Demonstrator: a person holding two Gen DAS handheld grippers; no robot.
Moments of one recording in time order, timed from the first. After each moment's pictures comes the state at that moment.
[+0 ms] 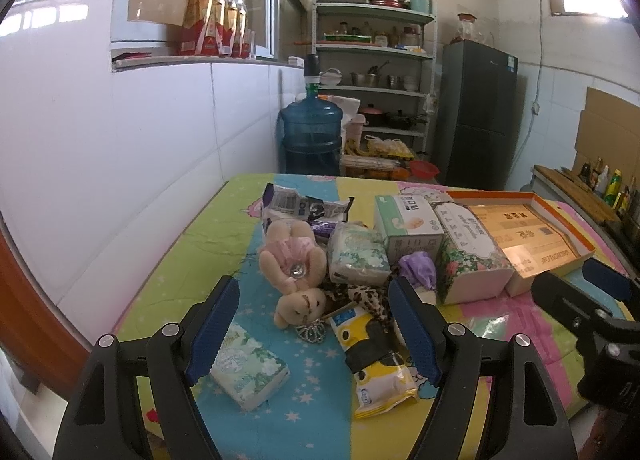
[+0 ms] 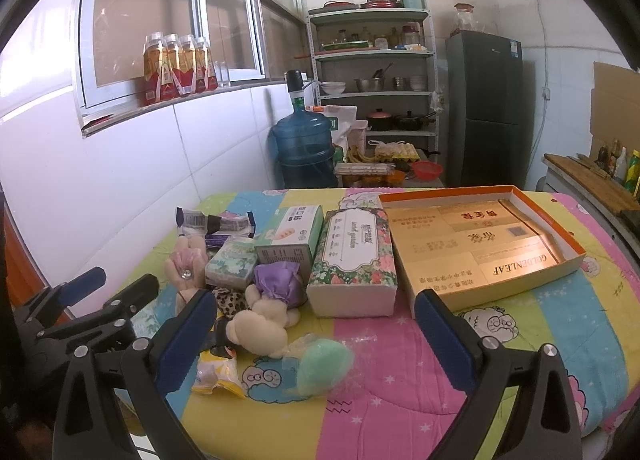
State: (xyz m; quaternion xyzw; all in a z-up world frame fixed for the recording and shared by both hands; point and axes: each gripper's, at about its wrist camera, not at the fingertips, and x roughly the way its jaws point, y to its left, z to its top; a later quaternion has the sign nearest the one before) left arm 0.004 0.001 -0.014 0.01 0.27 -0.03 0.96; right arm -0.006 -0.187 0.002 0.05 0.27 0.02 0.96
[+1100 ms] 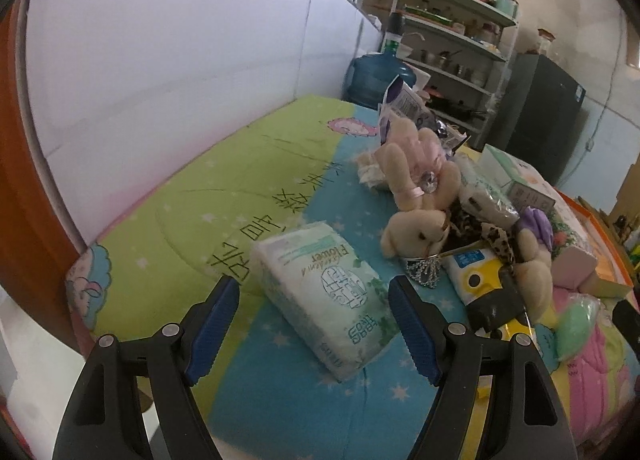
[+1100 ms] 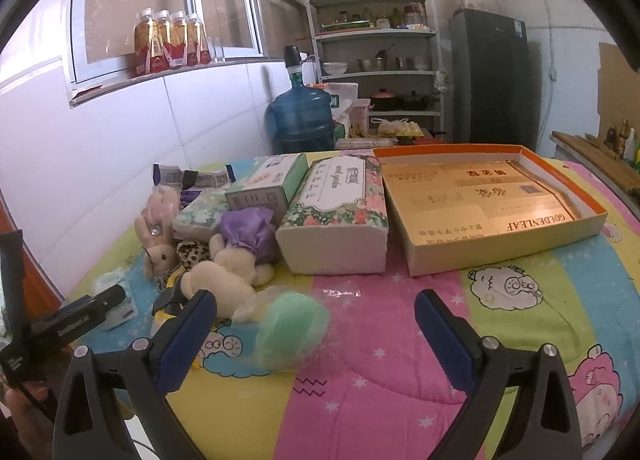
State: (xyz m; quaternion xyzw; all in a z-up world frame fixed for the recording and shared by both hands) left arm 0.032 0.077 -0.113 -0.11 0.34 0.05 0.93; right arm 0.005 -0.214 -0.065 0.07 0.29 0.04 0.95
